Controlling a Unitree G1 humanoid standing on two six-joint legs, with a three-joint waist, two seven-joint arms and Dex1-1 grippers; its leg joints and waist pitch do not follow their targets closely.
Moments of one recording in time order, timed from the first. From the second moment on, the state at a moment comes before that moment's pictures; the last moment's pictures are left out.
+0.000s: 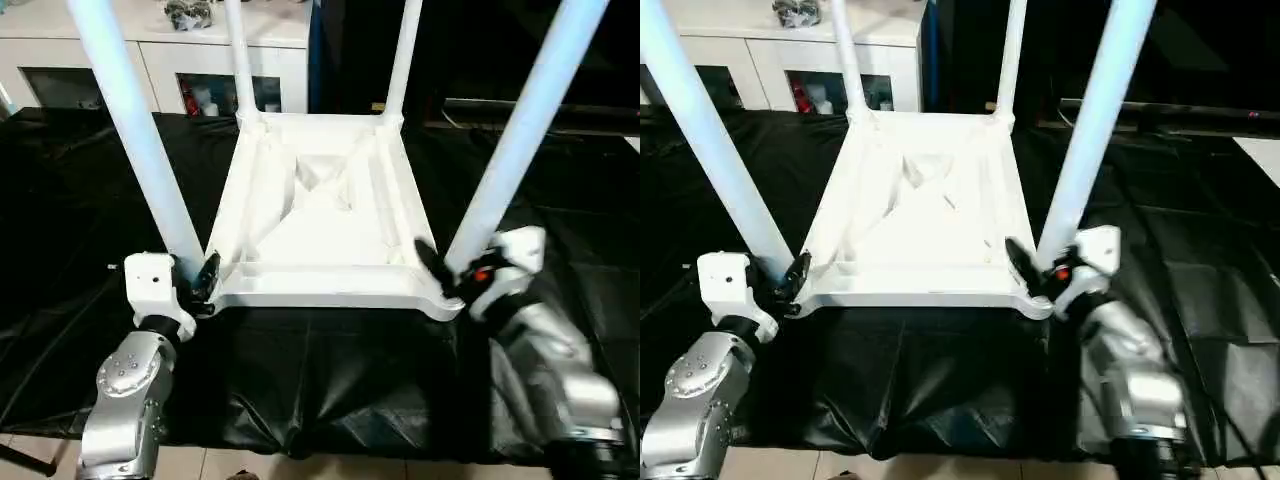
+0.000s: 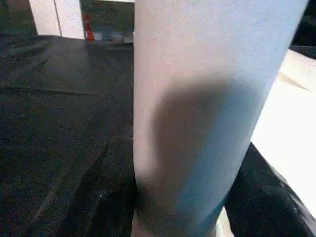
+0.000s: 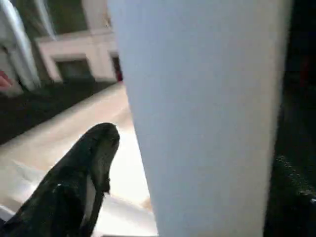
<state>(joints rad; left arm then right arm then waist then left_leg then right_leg) -0.06 0.12 0.16 0.00 -0.16 0.15 -0.23 -0.20 -0.24 -0.19 0.03 0.42 0.23 0.59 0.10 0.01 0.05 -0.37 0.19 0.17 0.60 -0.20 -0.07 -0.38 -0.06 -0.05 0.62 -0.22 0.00</state>
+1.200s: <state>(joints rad) -0.05 0.07 0.22 -0.07 -0.31 0.31 -0.26 -0.11 -0.44 0.01 -0.17 0.67 0.55 0.84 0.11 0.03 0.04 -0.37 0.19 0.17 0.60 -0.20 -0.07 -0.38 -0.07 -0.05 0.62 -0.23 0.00</state>
